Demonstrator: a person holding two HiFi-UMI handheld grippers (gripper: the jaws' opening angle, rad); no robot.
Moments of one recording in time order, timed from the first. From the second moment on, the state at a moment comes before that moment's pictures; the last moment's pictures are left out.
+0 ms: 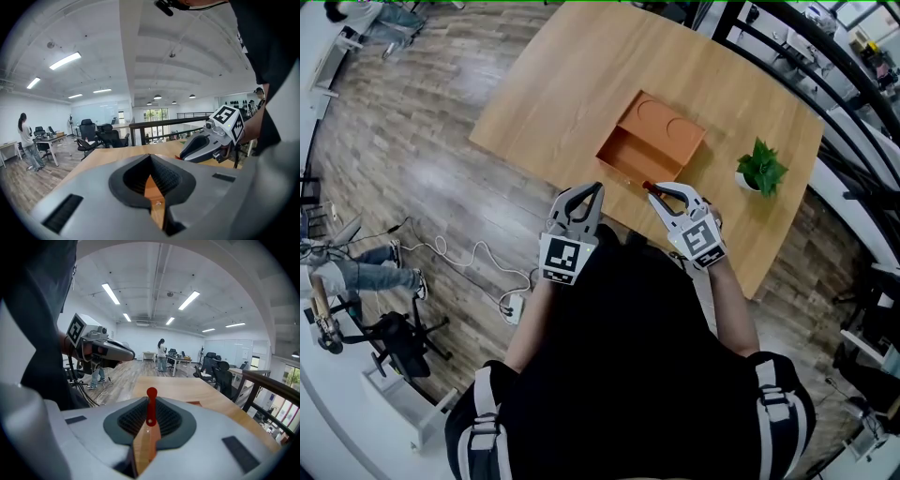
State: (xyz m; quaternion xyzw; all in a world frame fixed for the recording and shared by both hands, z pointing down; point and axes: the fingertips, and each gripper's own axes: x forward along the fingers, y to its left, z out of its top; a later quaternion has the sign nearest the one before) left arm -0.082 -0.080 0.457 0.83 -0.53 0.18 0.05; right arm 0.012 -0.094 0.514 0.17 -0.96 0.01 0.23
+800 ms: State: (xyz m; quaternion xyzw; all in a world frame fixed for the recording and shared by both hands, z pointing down) left arm -0.126 -0.126 0.457 0.84 -0.51 0.18 0.05; right arm -0.009 -0.123 0.540 0.20 -0.94 0.04 0.27
